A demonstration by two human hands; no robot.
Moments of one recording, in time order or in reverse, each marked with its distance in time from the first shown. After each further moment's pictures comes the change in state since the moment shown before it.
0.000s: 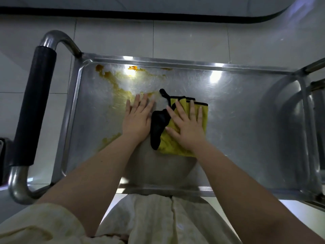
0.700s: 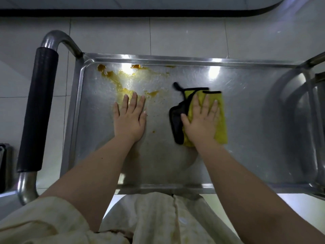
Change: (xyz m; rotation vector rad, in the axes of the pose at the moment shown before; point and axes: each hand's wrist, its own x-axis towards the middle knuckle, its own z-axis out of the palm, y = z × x) left_hand -0.005 -0.039 0.003 0.142 0.044 -0.097; right_hand 0.011 0.000 0.004 0.021 0.026 0.463
